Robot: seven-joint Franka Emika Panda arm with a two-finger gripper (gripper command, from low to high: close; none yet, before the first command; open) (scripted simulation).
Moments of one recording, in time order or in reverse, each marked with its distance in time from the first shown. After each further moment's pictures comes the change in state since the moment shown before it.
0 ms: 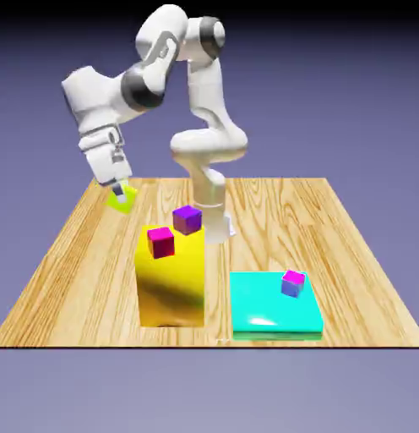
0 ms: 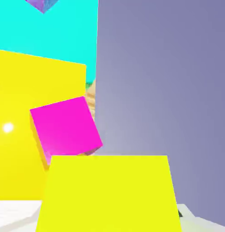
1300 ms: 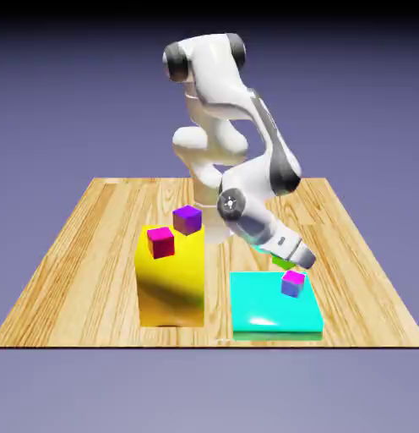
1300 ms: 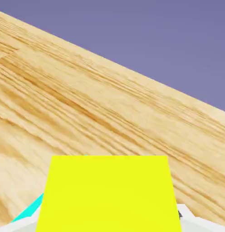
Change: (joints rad) arm -0.530 0.489 1.159 0.015 0.281 -0.178 -0.156
